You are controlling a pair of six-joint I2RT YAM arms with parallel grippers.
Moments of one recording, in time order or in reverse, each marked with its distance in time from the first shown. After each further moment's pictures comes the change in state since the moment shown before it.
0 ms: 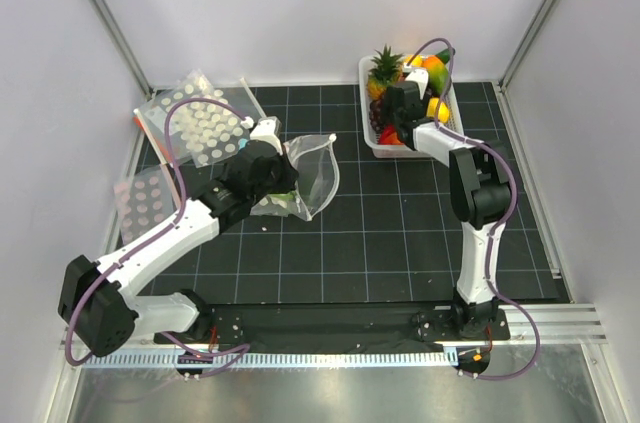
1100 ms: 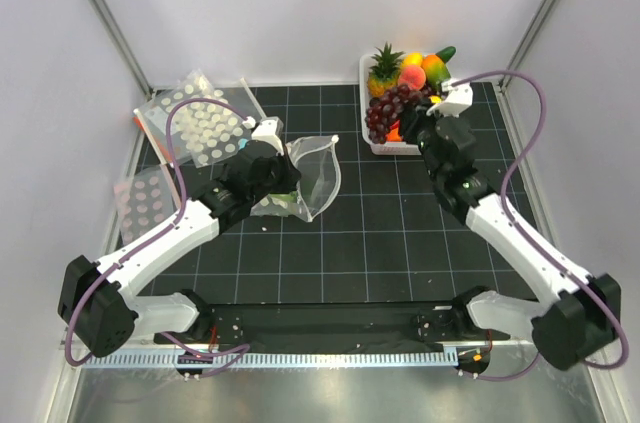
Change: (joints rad) left arm 0.000 -0.002 -0.004 0.015 0.032 0.006; right arm 0.168 -0.907 -0.503 0.049 -0.064 0.045
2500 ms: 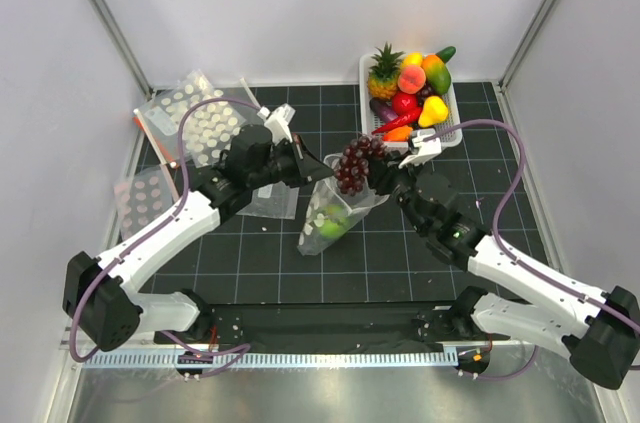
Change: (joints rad) left arm 0.016 0.040 0.095 0.086 0.454 -0.267; right arm 0.363 -0.223 -0.280 0.096 0.056 0.056
